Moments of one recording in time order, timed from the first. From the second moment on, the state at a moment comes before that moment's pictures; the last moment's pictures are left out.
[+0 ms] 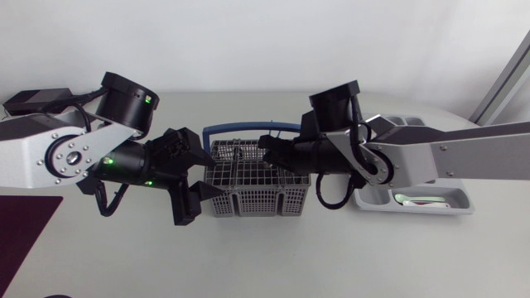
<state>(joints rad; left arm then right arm) -0.43 1.39 0.86 -0.36 0.38 0.79 0.59 1.64 0.91 0.10 -0.18 0.73</state>
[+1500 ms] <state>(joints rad) -0.54 1.40 0.85 -0.38 0.31 0.75 0.61 1.20 0.87 -0.17 -0.25 0.71</state>
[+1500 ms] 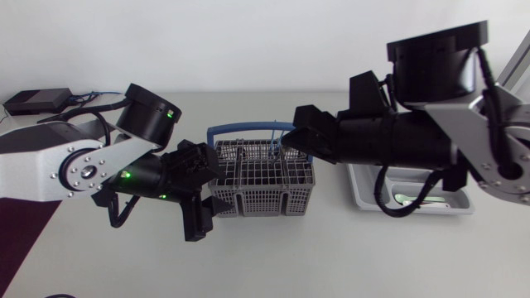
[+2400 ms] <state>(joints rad) -0.57 1.32 0.82 -0.43 0.25 0.71 0.03 1.14 0.78 -0.63 0.08 0.00</state>
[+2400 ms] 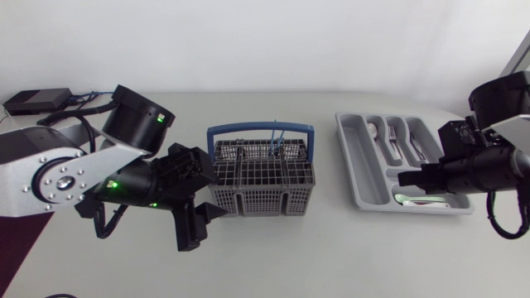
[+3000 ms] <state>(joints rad) -0.56 1.30 0.81 -0.43 0.25 0.71 -0.02 1.54 0.78 -0.34 0.27 -0.05</state>
